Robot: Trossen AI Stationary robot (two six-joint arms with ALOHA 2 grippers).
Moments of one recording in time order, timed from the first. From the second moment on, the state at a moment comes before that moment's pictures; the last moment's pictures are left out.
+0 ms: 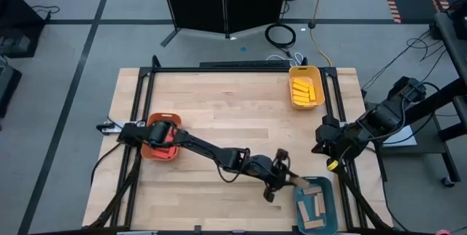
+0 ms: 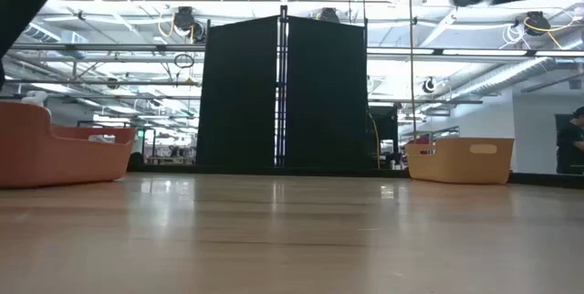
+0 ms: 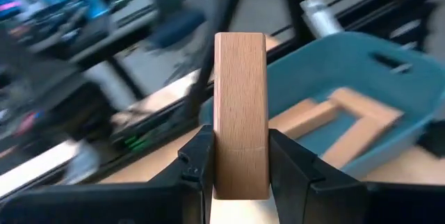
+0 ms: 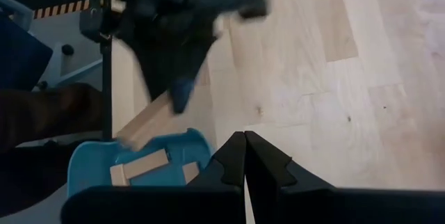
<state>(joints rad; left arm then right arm) -0.29 2.35 1.85 0.23 -0.06 0.41 0.67 1.02 1.24 -1.24 0.24 0.81</state>
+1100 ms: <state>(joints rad) -0.26 2.67 2.21 0.38 0.37 0.40 0.61 1.02 1.24 -1.20 0.23 0.83</state>
